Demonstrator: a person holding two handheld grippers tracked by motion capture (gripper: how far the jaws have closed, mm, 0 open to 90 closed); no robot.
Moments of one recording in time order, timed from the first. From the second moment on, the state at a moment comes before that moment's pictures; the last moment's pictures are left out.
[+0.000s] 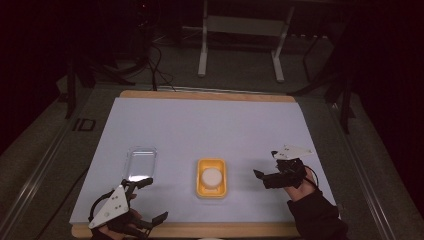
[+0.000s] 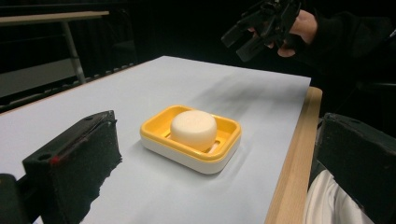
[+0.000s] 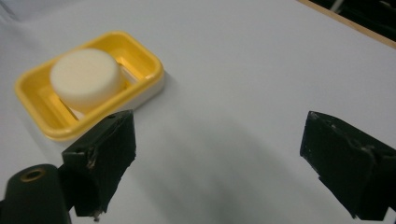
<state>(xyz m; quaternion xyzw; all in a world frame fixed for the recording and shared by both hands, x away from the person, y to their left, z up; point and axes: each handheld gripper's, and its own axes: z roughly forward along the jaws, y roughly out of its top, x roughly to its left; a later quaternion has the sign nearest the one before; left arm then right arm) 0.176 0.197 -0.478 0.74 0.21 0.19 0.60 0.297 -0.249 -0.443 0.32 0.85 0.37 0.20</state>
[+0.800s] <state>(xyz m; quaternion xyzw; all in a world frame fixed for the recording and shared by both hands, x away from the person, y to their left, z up) 0.173 0.195 -0.477 0.75 0.21 0.19 0.60 0.268 -0.271 -0.464 0.34 0.83 0.40 0.18</state>
